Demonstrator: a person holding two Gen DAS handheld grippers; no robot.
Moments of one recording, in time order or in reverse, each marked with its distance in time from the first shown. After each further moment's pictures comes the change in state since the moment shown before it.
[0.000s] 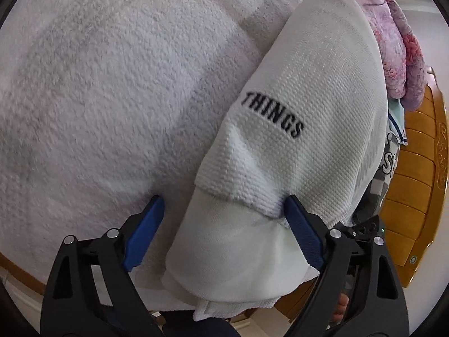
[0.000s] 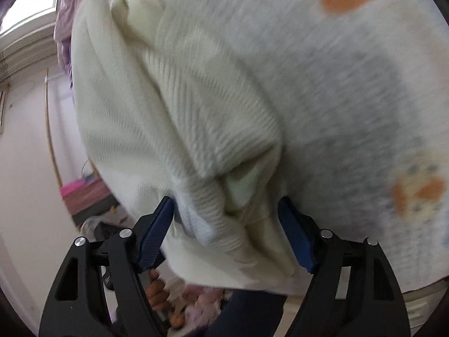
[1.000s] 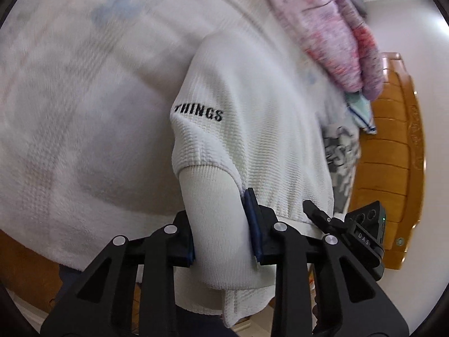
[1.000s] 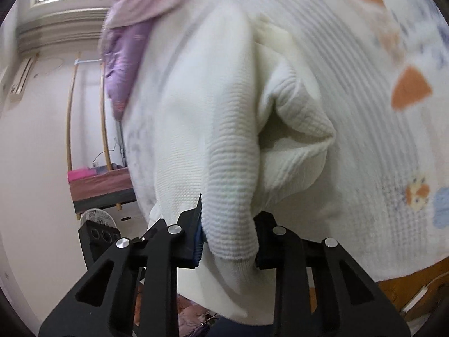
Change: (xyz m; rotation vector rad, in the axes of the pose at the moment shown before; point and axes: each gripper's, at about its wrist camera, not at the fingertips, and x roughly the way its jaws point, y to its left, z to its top) left arm -0.071 -0.151 -0.005 0.120 -0.078 -0.091; right arm -0.055 0.142 -0.060 -0.233 -0.173 0.035
